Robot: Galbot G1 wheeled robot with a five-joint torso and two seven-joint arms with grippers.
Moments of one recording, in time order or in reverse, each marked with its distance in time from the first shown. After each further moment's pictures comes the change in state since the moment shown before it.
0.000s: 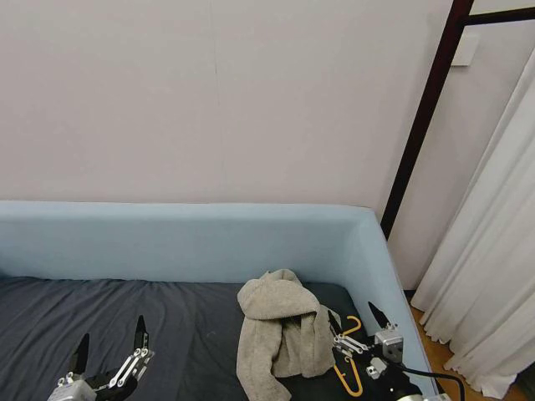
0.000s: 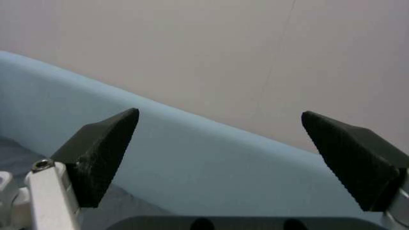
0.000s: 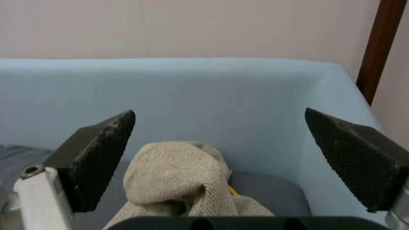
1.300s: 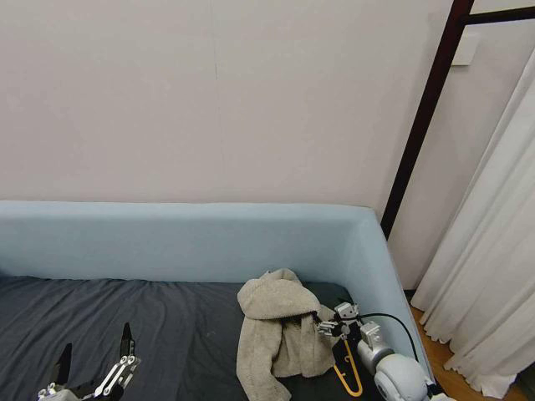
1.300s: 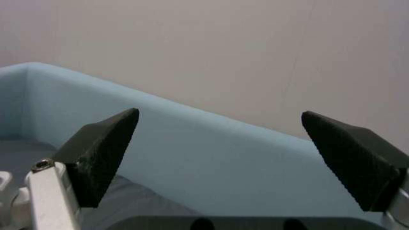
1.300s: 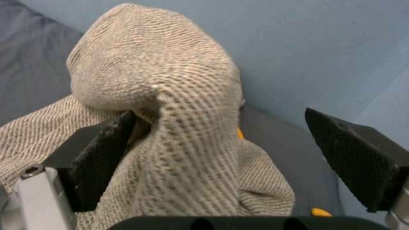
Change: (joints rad) left arm 0.024 0.009 -0.052 0.010 0.012 -0.018 -0.051; right arm 0.649 -0.083 -0.352 -0.680 -0.002 -0.177 -0.170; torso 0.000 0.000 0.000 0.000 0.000
